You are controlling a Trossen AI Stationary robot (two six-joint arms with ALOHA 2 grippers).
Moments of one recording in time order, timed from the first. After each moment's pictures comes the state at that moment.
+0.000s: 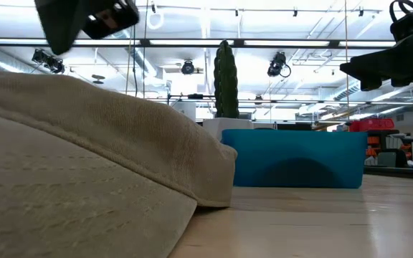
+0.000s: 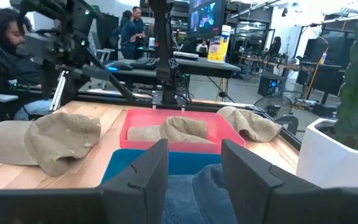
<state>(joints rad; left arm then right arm) -0.60 1.83 1.45 -0.78 0.02 -0.38 -0.01 0.01 0.02 0.01 -0.01 -0.11</state>
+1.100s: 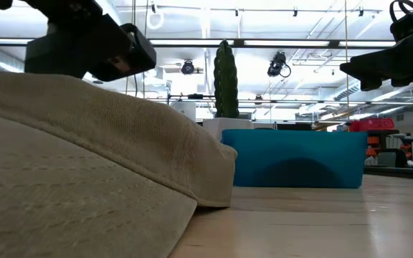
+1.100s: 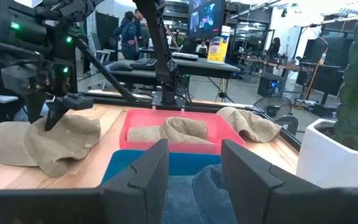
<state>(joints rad) -0.59 2.04 1.57 -0.77 0.13 -0.32 -0.01 0.01 0.02 0.01 -0.01 -0.11</state>
